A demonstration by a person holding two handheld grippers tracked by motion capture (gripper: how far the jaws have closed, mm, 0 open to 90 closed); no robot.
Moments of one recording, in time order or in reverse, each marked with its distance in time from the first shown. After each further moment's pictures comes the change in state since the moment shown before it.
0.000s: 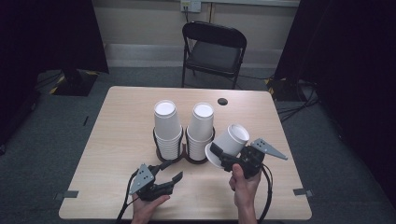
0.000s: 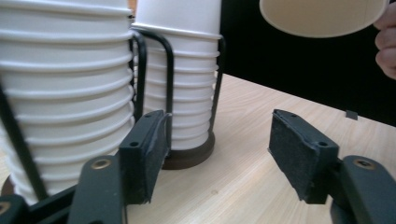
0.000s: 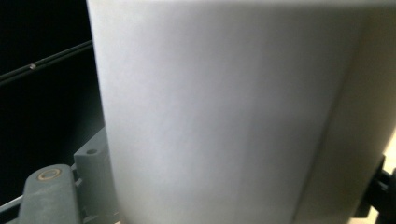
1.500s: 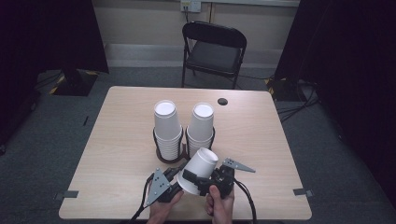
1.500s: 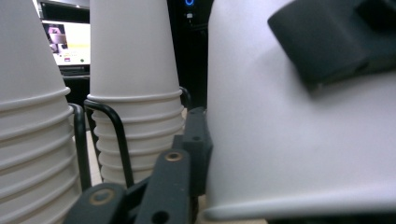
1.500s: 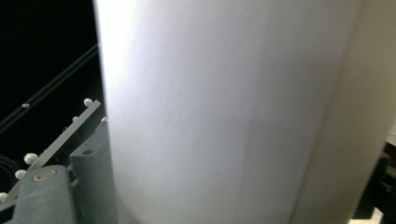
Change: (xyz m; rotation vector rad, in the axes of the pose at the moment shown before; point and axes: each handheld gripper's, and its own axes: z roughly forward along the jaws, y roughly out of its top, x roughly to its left) left arm -0.037 0.006 0.029 -0.175 0.021 0.151; right arm 0.028 -0.078 0.028 0.167 0.241 0.234
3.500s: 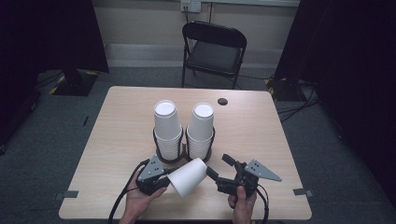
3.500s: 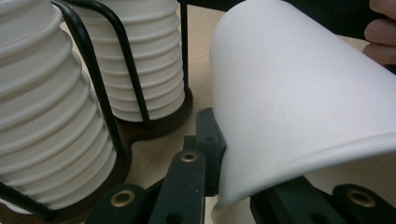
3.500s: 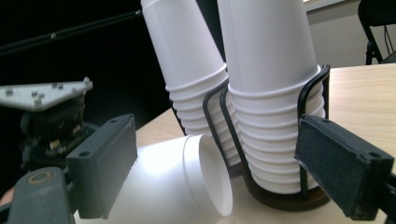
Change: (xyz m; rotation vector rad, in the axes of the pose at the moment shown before) left arm 0.048 0.032 -0.013 0.511 -0.218 -0.008; right arm -0.009 0.018 -0.054 -0.134 -0.180 -0.334
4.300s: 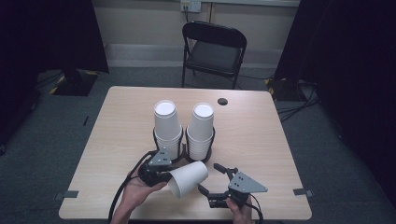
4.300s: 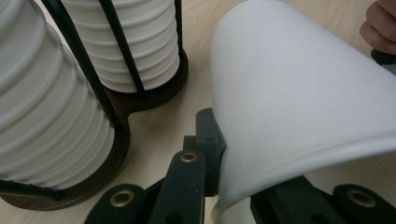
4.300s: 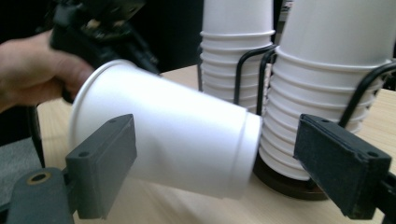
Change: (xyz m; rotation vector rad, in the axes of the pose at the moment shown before) left arm 0.015 0.030 0.008 0.267 -0.070 -0.001; right arm 0.014 -0.029 0.005 0.107 0.070 -0.326
